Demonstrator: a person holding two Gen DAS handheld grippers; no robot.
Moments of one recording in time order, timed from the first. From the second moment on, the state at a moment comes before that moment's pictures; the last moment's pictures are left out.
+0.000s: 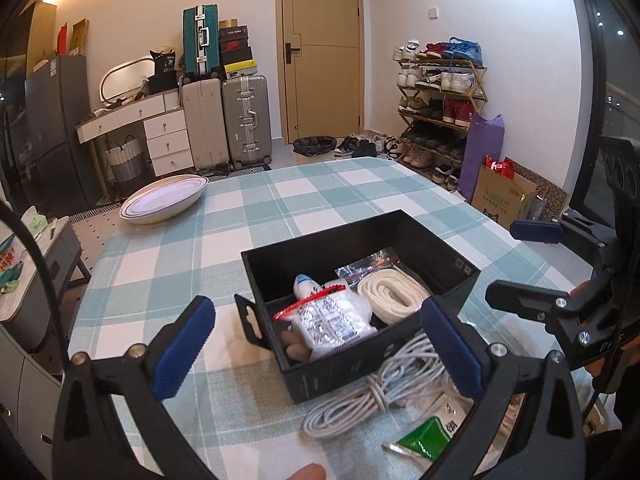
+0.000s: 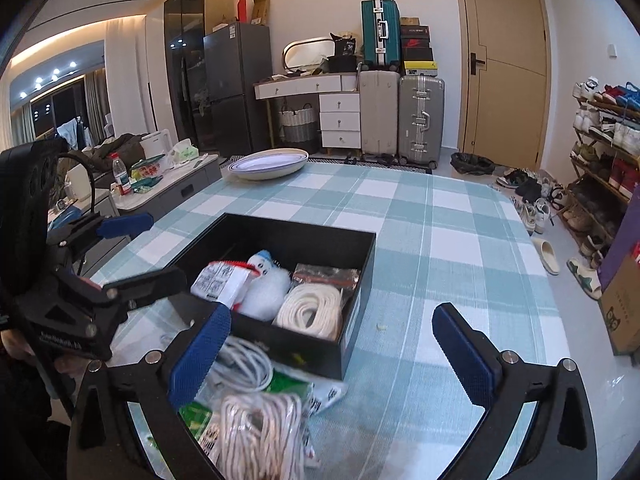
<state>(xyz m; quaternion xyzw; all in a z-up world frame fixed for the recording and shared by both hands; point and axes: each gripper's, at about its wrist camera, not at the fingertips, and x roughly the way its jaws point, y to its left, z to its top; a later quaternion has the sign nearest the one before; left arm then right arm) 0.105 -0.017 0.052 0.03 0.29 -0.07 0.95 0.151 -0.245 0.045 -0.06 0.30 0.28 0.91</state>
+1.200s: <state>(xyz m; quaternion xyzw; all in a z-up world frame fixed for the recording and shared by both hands) 0.042 -0.027 0.018 0.04 0.33 -0.08 0.94 0.089 -0.251 0.004 -0.08 0.36 0.28 0.89</state>
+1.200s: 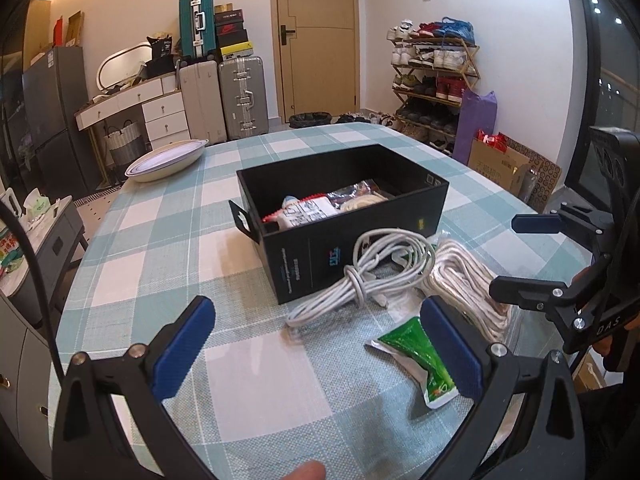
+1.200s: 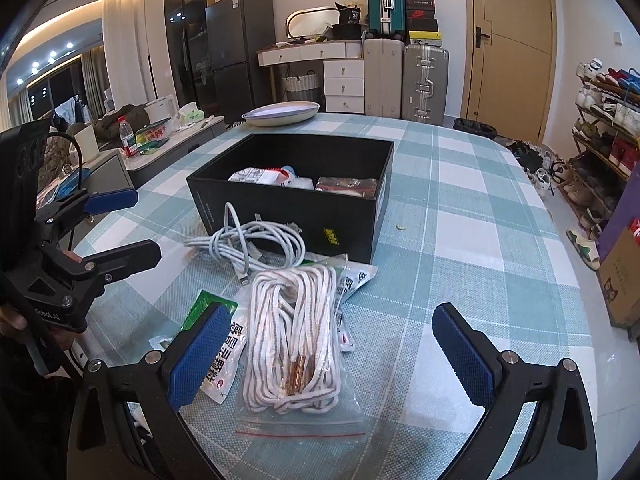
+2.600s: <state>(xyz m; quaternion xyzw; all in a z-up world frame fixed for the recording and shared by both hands) 0.050 -0.053 -0.017 0.10 0.41 -0.08 0.90 0.097 -0.247 -0.026 -0.11 0.42 0.26 0.86</state>
